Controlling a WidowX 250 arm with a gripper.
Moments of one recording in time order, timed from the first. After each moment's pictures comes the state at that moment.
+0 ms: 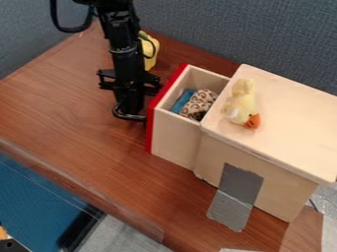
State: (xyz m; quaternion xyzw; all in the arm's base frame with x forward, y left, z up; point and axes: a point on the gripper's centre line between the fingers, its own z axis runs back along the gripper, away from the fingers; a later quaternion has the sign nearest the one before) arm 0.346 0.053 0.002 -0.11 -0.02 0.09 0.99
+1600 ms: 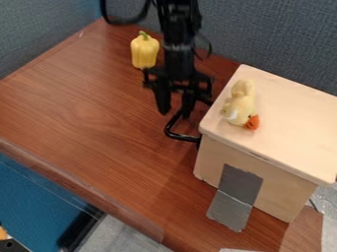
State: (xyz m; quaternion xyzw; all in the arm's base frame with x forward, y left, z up) arm 0.350 0.003 0.040 -0.07 -0.01 0.11 0.99
